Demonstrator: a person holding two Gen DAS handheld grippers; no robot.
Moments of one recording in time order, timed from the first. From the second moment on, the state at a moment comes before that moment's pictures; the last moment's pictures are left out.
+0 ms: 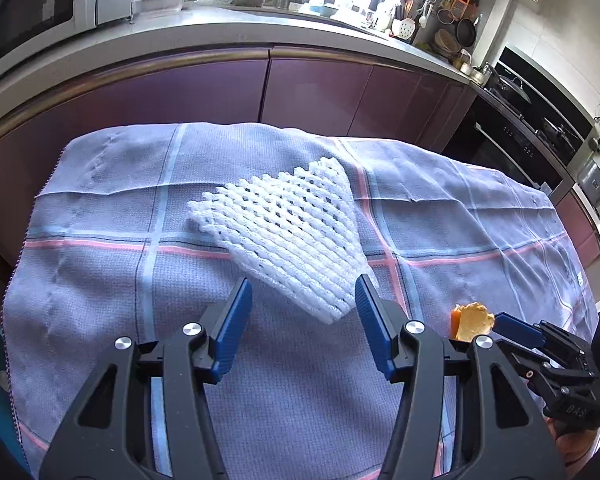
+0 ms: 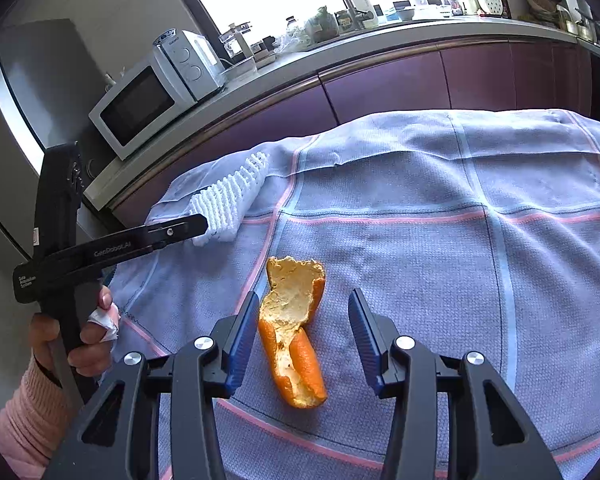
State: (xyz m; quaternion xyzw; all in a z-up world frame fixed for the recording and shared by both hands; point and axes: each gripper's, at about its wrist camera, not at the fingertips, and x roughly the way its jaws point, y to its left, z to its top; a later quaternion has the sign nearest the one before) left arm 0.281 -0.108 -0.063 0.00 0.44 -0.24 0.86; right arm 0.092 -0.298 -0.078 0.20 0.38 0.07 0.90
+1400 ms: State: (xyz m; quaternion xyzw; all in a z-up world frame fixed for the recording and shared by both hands) left arm 0.176 -0.014 -0.033 0.00 0.38 -0.24 0.89; right arm 0.088 -0.248 -0.052 0.19 0.37 0.16 0.90
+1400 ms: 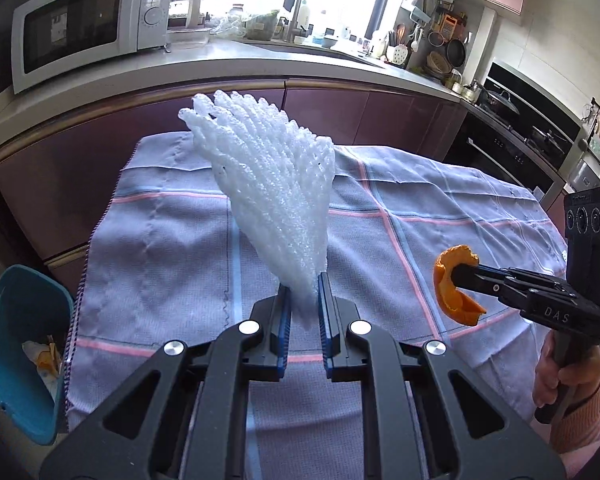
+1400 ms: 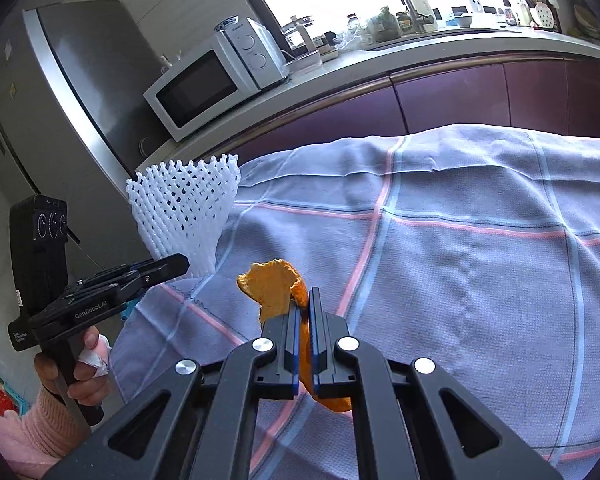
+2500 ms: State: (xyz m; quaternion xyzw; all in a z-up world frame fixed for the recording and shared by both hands) left arm 0.119 0.082 -0.025 -0.04 0.37 -0.21 0.90; right arm 0.091 -0.162 -0.033 0.17 0.36 0.25 0.88
